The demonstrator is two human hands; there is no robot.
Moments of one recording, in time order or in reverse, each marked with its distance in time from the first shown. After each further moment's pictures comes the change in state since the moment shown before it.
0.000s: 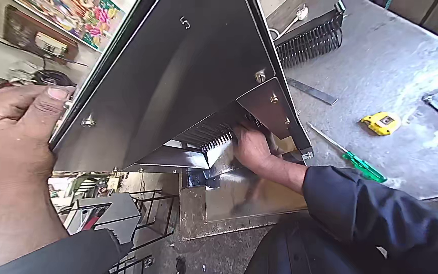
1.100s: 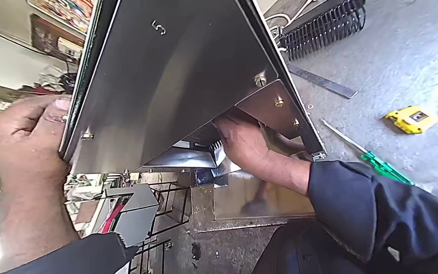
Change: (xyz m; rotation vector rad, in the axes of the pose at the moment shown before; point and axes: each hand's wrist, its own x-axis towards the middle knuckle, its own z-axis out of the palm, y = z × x) left_hand -0.003 0.012 -0.001 0.083 -0.005 0.001; right_hand 0.012 -0.023 -0.012 0.169 0.236 -0.299
